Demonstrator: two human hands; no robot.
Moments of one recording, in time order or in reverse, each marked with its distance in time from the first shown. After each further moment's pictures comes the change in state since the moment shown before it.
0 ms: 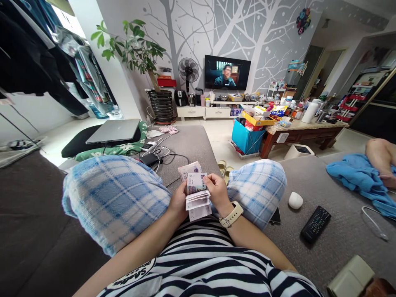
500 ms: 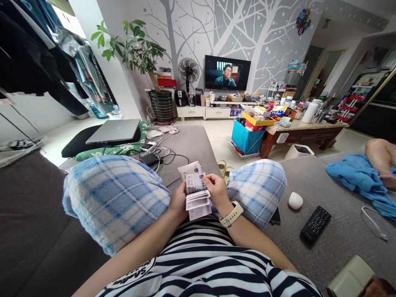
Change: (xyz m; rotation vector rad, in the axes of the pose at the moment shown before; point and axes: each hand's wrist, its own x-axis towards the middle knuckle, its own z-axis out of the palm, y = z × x) left_hand 0.000 0.001 0.001 0.012 0.043 -0.001; right_hand -0.001 -0.002 0.002 0.012 0.012 0.012
